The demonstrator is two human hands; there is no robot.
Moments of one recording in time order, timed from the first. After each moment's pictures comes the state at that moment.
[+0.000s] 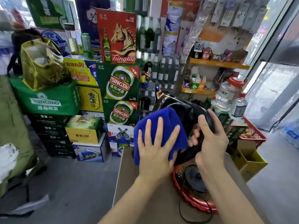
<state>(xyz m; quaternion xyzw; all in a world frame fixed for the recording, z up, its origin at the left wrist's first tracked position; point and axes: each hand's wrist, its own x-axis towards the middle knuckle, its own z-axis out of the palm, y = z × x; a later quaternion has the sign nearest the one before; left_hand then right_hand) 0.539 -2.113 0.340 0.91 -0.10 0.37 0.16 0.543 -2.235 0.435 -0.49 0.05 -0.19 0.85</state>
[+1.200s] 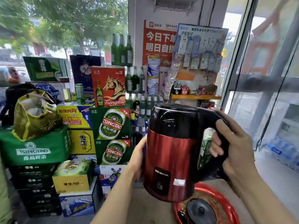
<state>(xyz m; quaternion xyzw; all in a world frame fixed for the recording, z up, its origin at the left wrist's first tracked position) 0.595 -2.056 0.462 0.47 -0.04 -0.12 0.88 0.507 -2.264 0.549 -0.53 -0.11 -0.23 0.81</state>
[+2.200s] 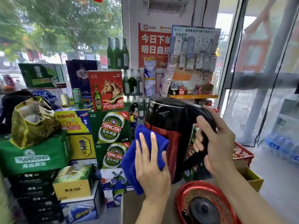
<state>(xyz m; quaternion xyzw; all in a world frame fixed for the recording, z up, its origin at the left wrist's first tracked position) 0.540 -2.100 0.429 0.78 -0.05 0.48 0.41 0.513 -2.222 0.547 -0.52 -0.09 -0.31 0.79</state>
